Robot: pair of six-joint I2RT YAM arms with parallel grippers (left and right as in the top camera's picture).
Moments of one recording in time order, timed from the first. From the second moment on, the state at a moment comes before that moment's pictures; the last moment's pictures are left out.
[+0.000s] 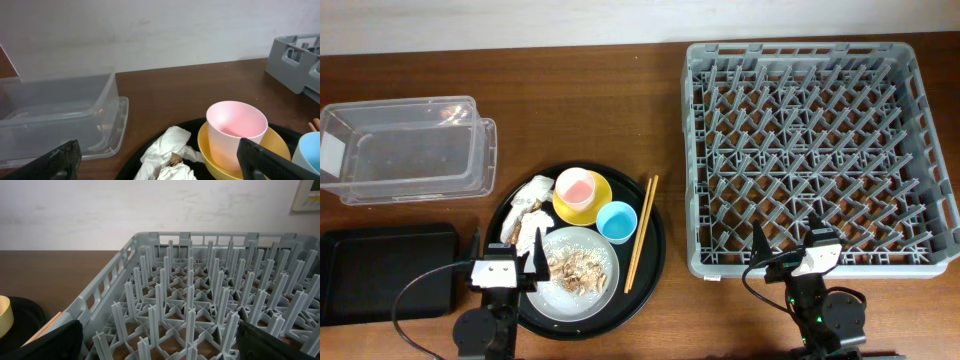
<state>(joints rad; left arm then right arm) -0.02 0.01 0.02 -0.08 -0.02 0.09 0.13 0.01 0.01 -0.07 0.01 0.05</state>
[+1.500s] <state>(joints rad) -0.02 0.01 0.02 -0.05 0.78 -0.38 0.13 0.01 0.01 -0.07 0.01 0.05</state>
